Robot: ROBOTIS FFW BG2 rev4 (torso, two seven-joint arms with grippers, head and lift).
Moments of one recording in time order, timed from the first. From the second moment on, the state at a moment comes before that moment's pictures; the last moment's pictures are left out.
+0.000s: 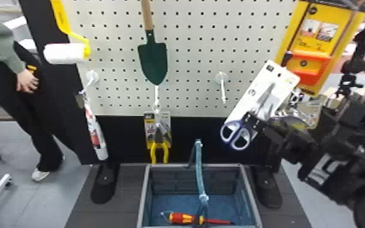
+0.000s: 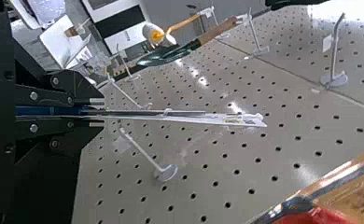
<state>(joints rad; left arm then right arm) 0.66 0.23 -0.29 -1.90 0.22 -0.40 0.35 -0.09 -0.09 -0.19 -1.86 -0.58 0.66 0.86</state>
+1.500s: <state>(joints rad) 0.65 0.23 -0.30 -1.89 0.22 -0.38 0.34 -0.06 -0.08 -0.08 -1.57 -0.63 0.58 0.86</state>
